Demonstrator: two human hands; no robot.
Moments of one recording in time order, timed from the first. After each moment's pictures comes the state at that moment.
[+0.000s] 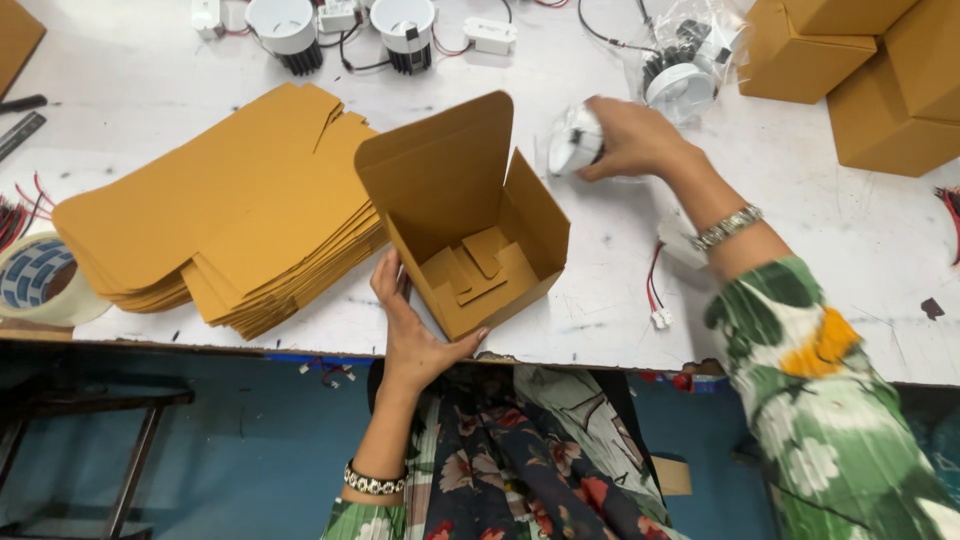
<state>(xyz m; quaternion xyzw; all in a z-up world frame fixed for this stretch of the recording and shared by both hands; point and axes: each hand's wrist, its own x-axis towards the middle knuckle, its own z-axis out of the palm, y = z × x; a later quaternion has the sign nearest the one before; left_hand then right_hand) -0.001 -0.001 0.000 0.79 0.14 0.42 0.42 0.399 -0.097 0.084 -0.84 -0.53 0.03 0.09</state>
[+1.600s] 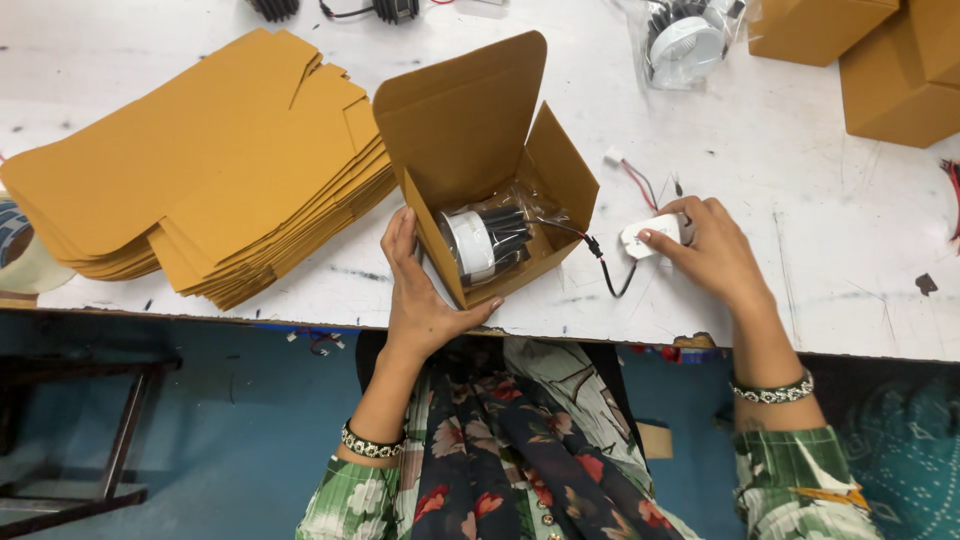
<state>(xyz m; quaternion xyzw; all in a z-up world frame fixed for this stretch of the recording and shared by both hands) 0.016 -0.015 0.004 0.82 0.14 0.40 0.38 0.282 -0.261 0.056 -0.94 -0.27 0.09 0.17</state>
